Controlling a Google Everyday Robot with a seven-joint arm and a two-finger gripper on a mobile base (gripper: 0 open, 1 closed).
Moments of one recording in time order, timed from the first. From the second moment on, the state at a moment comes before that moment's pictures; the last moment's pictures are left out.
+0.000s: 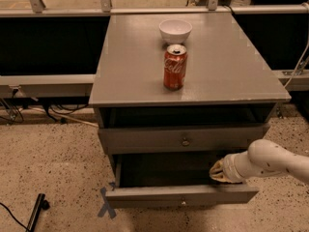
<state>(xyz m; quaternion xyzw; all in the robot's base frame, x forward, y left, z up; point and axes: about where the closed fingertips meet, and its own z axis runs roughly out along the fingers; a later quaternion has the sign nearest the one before) 0.520 -0.249 0.469 -0.75 0.61 0.02 0.25</state>
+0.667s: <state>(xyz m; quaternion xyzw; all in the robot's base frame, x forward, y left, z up) 0.549 -0.244 0.408 -0.72 0.65 0.04 0.24</state>
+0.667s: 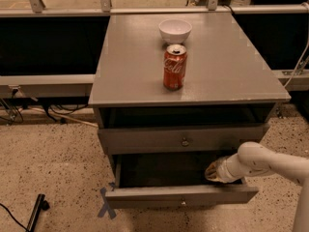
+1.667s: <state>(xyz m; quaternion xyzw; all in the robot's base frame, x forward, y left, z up) 0.484 -0.266 0.395 -0.70 0.67 0.11 0.23</state>
